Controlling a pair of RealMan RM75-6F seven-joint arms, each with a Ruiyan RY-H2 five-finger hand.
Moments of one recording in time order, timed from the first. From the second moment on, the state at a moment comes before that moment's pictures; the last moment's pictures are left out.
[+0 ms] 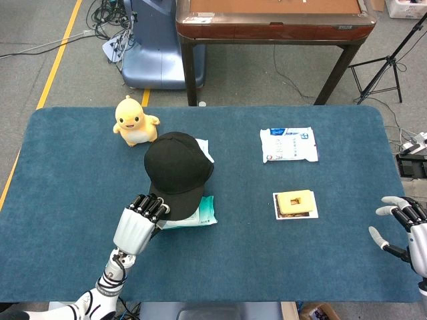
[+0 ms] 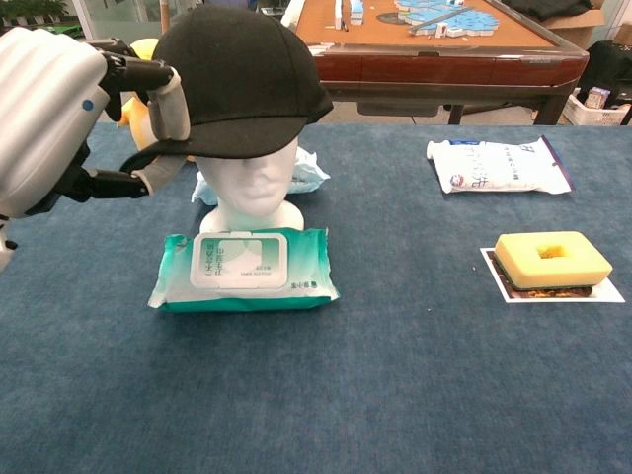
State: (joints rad) left arm -0.50 -1.88 -0.15 -1.15 1.87 1.73 0.37; right arm 0.00 -1.09 0.09 -1.56 -1.66 1.75 0.13
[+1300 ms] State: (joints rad) left arm -0.57 -1.85 -0.20 -1.16 1.88 1.76 0.43; right arm 0.01 -1.09 0.09 -1.56 -1.66 1.74 0.13
